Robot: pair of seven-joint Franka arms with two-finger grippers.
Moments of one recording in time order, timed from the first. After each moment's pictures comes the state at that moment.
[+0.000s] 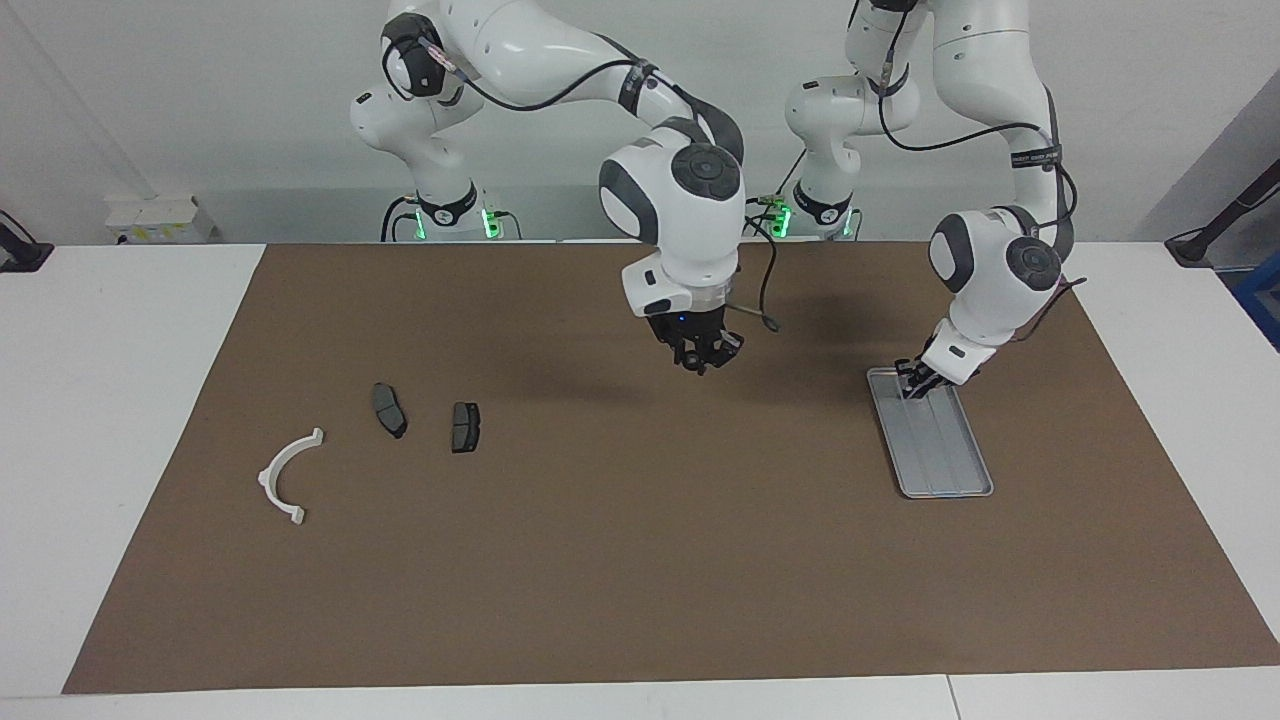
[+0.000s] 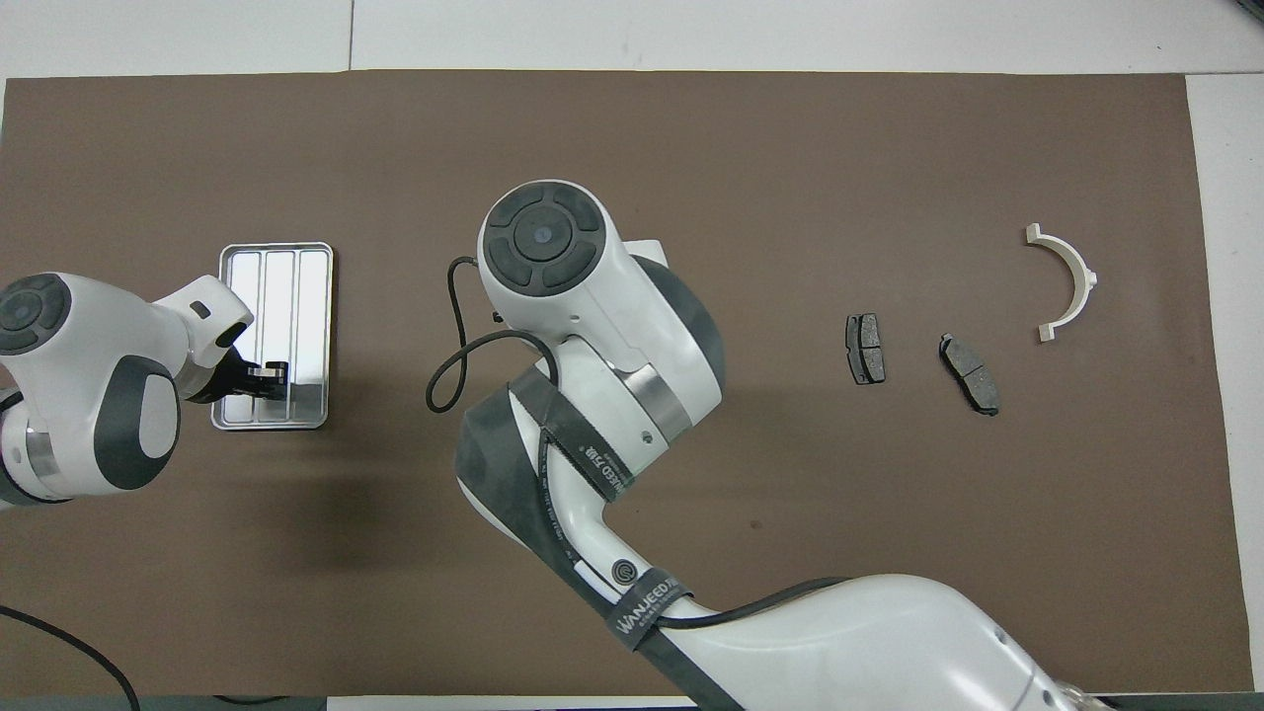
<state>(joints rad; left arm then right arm) 0.02 0.14 -0.01 -2.24 -0.01 2.30 0.07 0.68 0.63 0.03 -1.26 0.01 1.91 1.31</state>
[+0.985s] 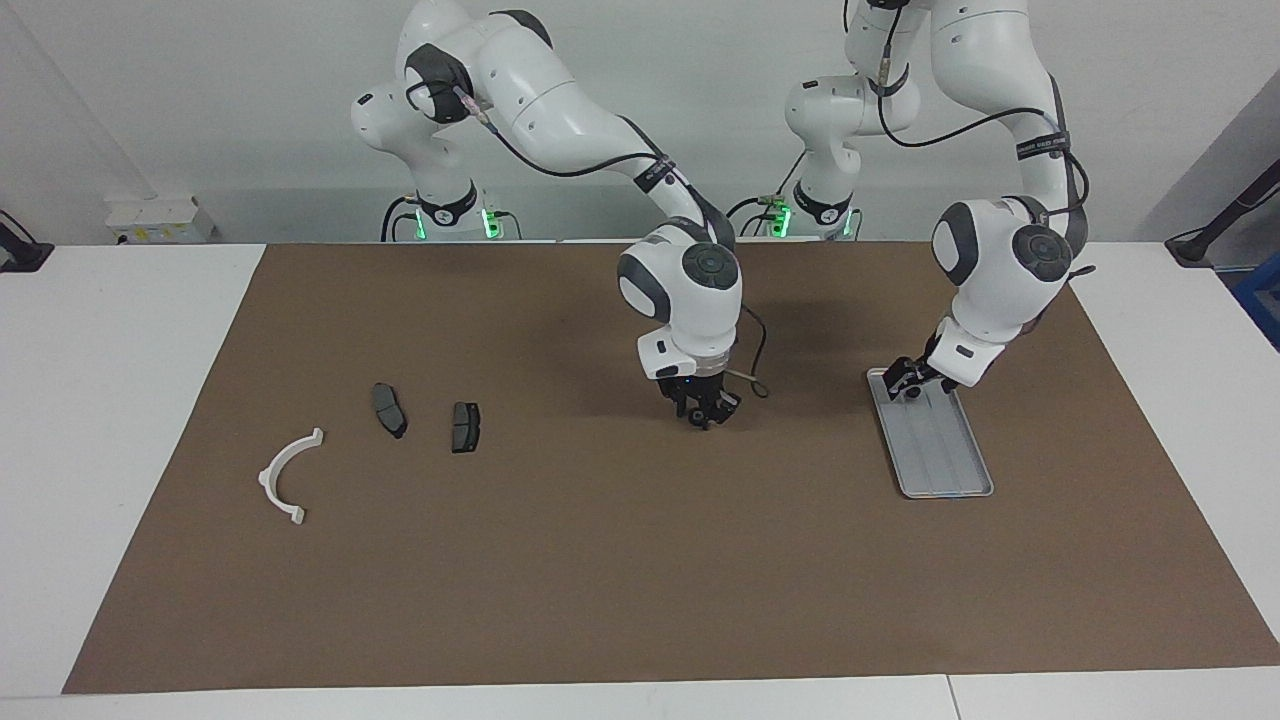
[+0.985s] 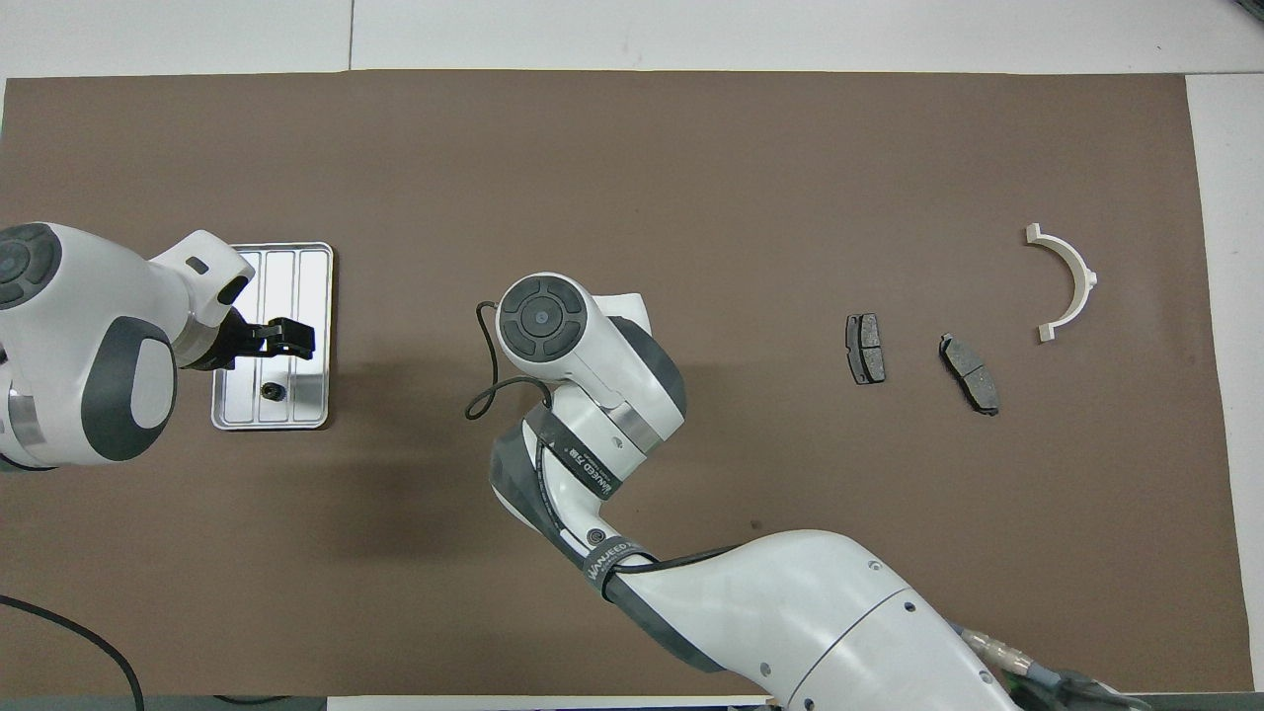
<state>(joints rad) -0.02 0.14 -0.03 -2.10 -0.01 2.18 -0.09 0.68 0.68 0.01 -1.43 -0.04 2.13 1.32</state>
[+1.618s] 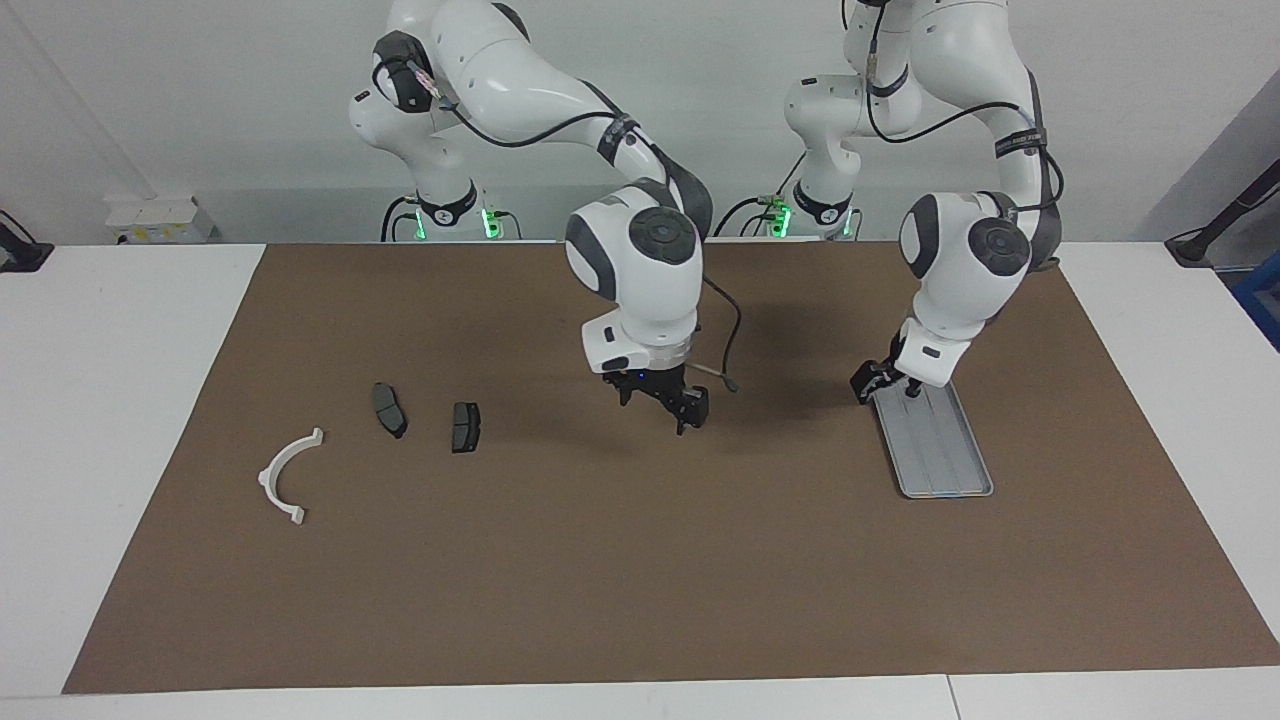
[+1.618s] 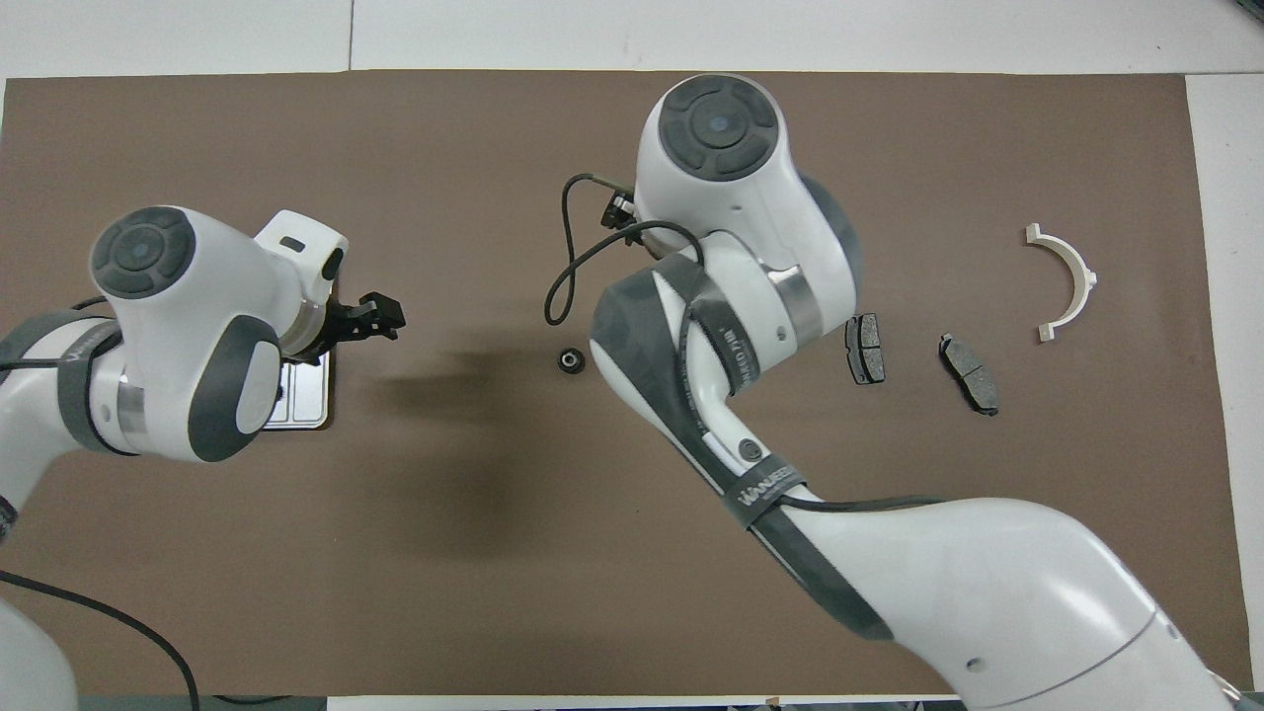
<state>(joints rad) -0.23 0.14 -0.04 -2.04 -0.01 2.16 -0.55 0.47 0.56 0.01 -1.25 0.00 1.87 0.92</state>
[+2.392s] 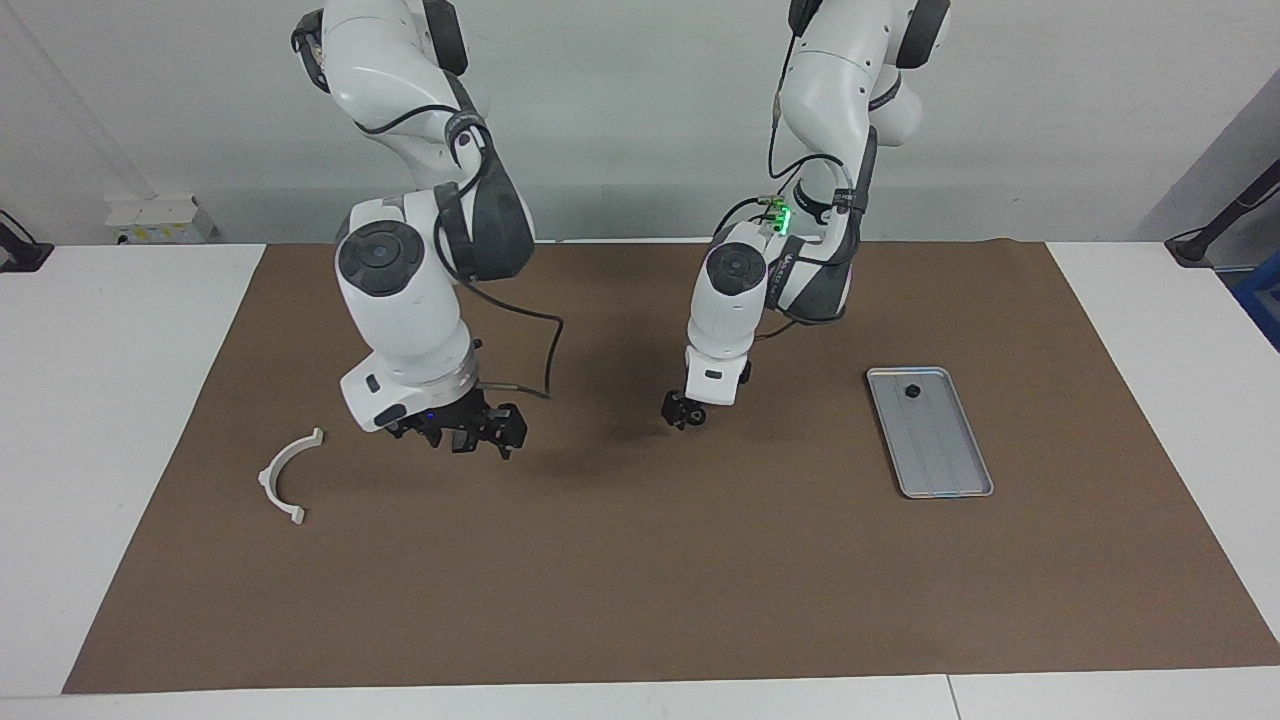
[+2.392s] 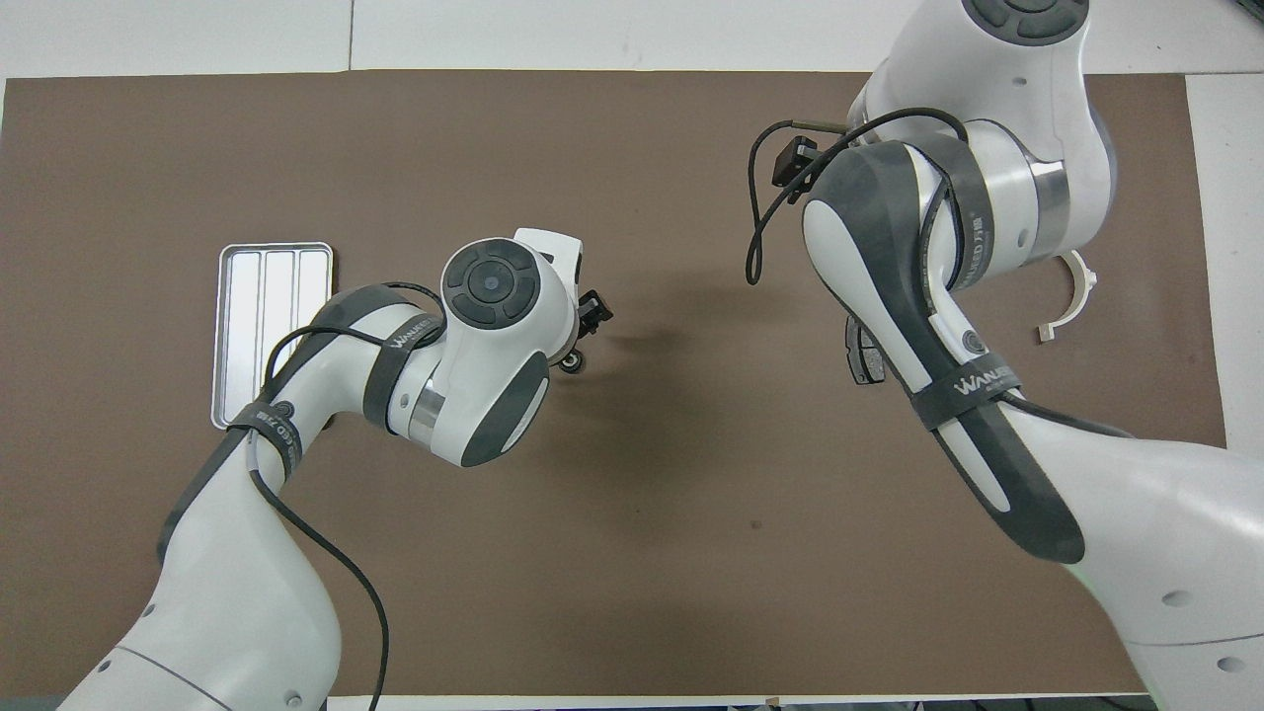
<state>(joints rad) -0.56 0.41 -0.03 -1.83 -0.01 2.26 -1.07 0.17 0.51 0.00 -1.26 0.00 1.78 0.33</state>
